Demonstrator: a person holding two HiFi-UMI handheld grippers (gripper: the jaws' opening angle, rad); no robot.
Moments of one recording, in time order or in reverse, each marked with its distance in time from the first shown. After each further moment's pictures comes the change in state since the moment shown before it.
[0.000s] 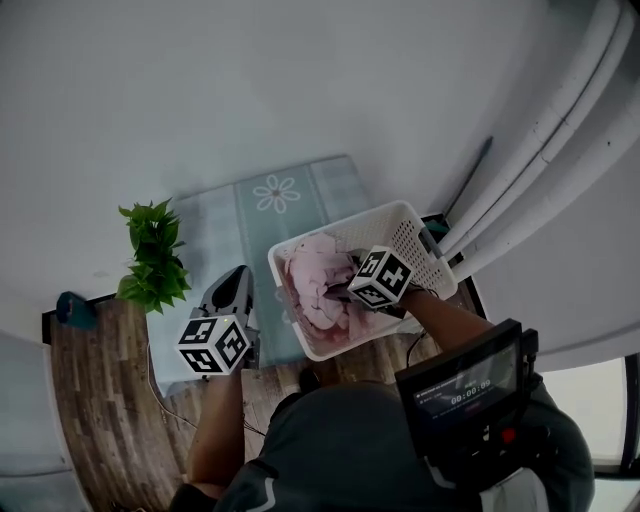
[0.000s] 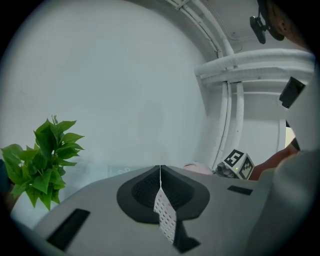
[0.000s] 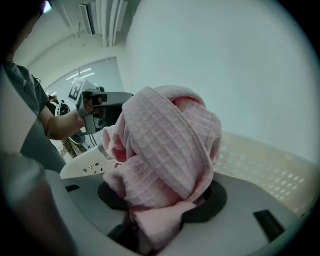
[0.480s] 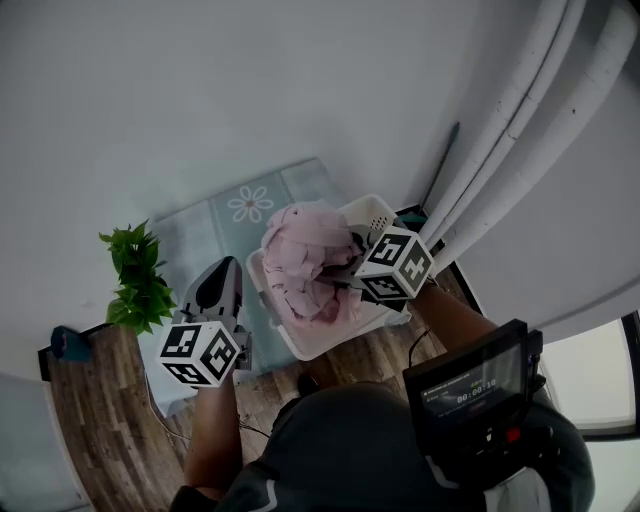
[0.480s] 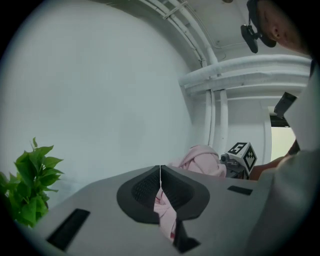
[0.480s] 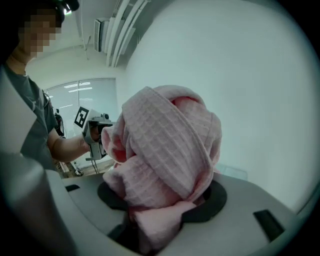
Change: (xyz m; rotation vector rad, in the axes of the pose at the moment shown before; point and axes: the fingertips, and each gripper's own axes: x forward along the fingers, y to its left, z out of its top) left arm -0.004 -0.053 0.061 0.087 -0.092 -0.134; right arm -0.099 0.014 0.078 0.005 -0.275 -0.139
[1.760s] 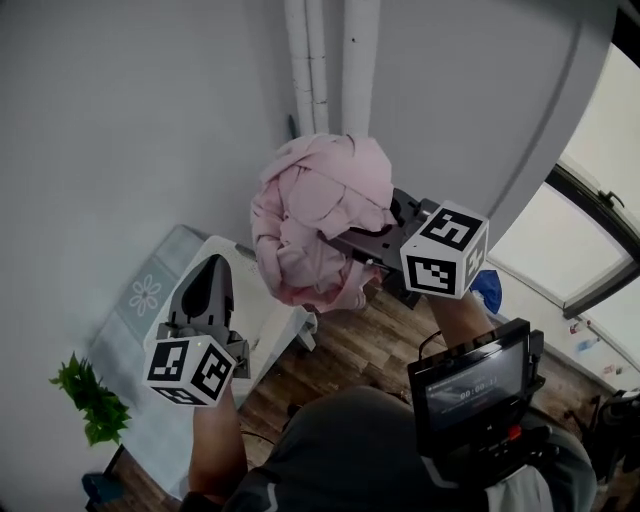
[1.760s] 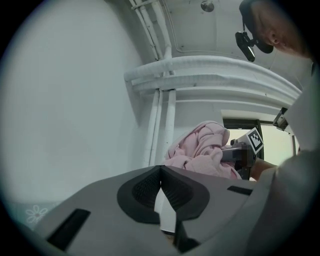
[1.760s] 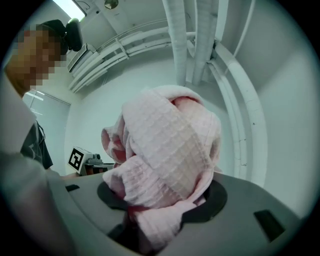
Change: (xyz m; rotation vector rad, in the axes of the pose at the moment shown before) left arm -0.104 0.052 0.008 -0.086 -0.120 0.103; right arm 0.000 0.071 0.121 0.002 -0.222 -0.081
